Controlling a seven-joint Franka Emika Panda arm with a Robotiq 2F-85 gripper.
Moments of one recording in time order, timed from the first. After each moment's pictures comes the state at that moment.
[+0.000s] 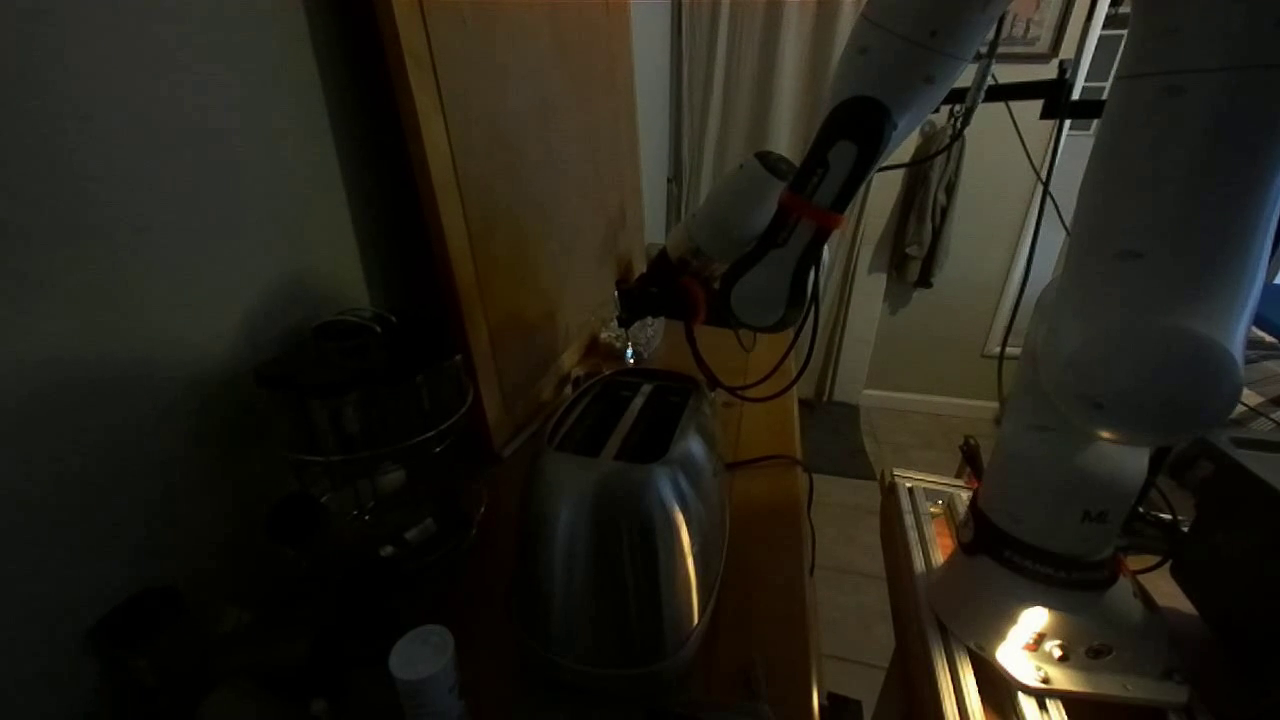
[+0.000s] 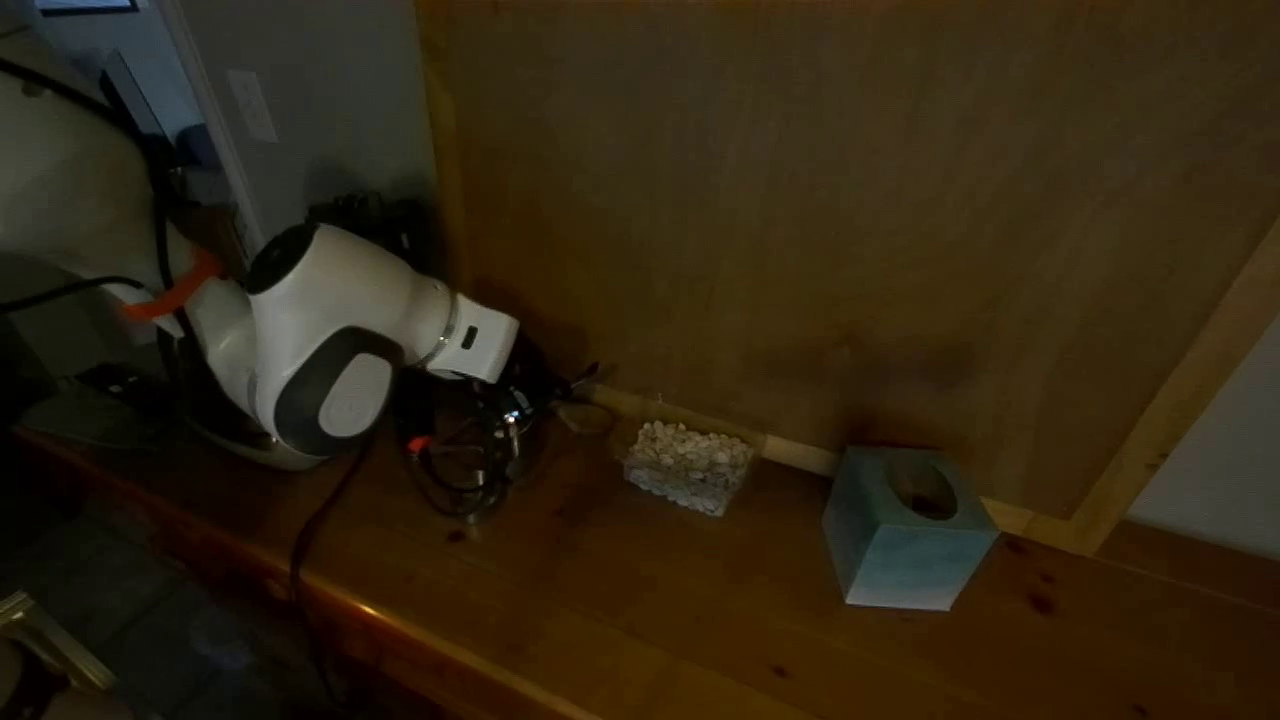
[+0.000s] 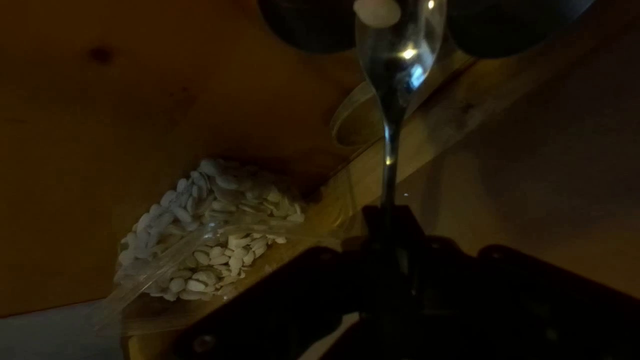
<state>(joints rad) -0.26 0.03 -0.31 -2.66 -0.40 3.50 0.72</state>
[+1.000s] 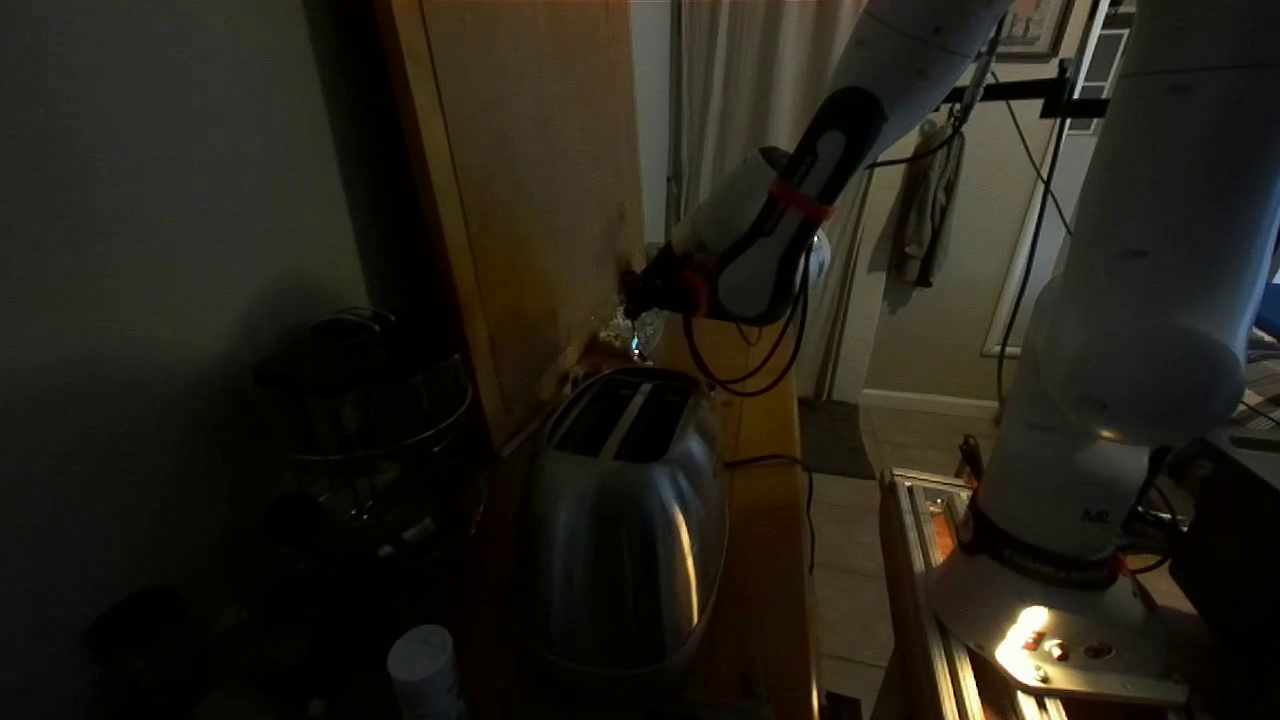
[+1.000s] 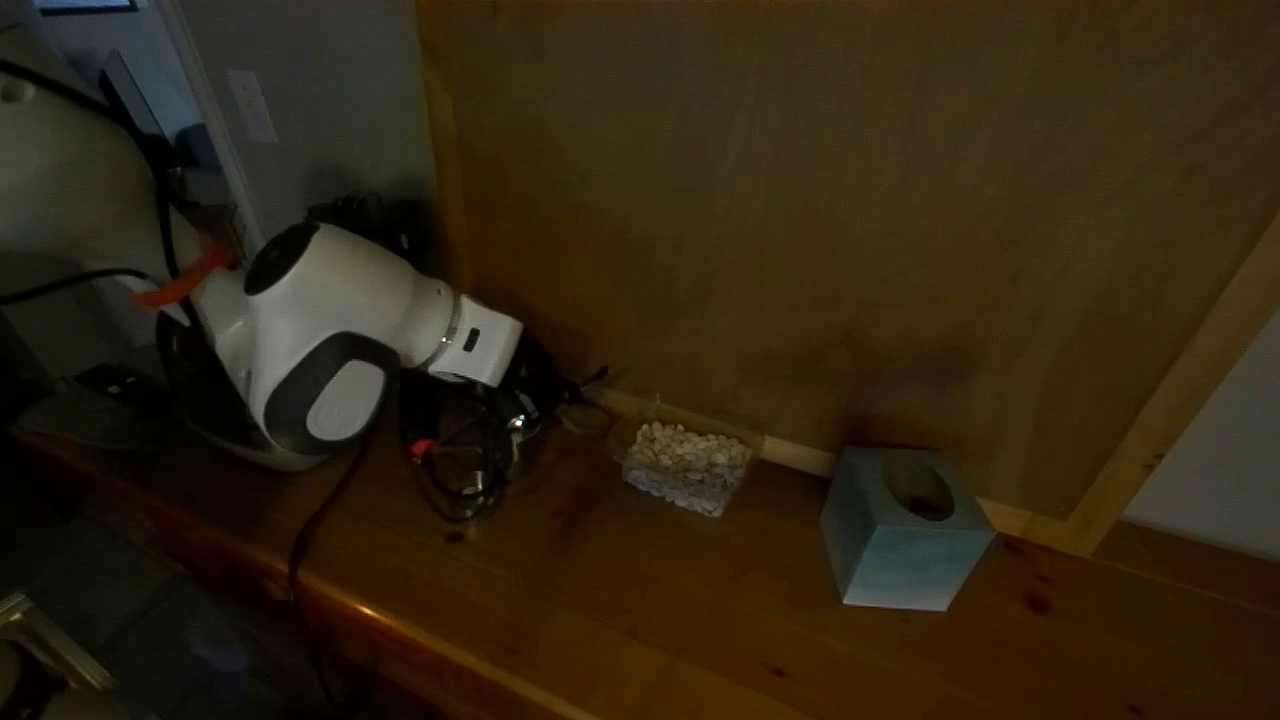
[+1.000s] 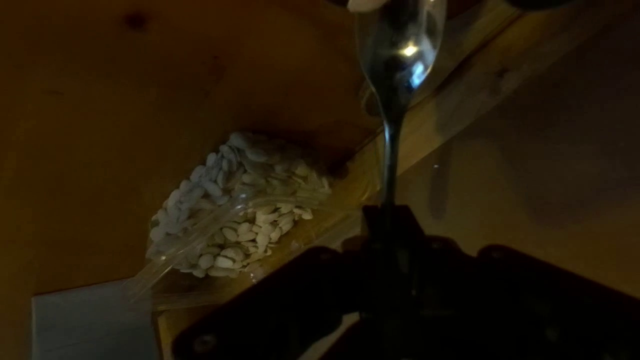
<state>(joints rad) -0.25 0.02 -0.30 -2.67 -0.26 3.50 0.61</state>
